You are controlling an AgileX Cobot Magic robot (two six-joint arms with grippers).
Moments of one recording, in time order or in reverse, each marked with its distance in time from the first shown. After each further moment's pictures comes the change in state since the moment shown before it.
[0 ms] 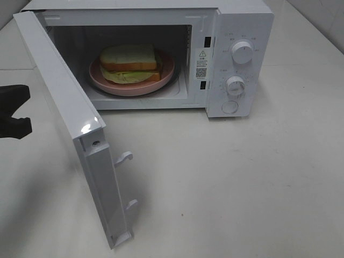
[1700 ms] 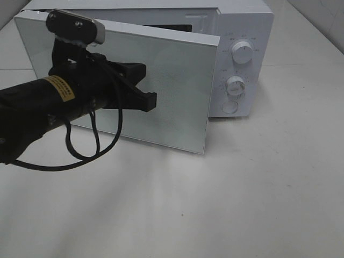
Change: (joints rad) left arm -0.480 0.332 -0.415 -0.345 0.066 0.153; right arm 0.000 0.000 0.000 0.000 0.000 0.000
